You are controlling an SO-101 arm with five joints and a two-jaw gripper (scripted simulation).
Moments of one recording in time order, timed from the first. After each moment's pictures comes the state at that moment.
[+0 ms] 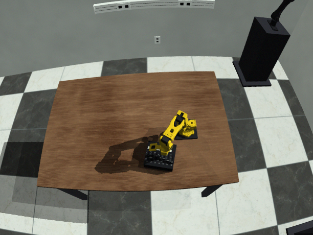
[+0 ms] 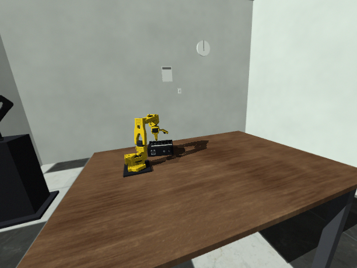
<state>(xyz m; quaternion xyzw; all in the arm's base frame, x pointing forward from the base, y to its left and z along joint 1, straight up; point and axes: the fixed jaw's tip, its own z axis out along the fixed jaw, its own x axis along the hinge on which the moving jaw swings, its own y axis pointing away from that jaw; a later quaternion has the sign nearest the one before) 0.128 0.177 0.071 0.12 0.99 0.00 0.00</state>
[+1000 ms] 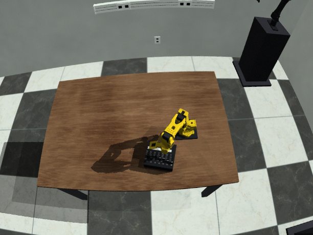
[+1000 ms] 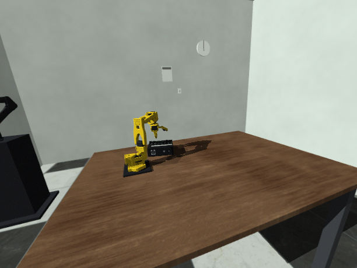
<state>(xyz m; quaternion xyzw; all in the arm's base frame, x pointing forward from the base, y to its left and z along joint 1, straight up) 0.128 0.177 0.091 0.12 0.99 0.03 0.02</state>
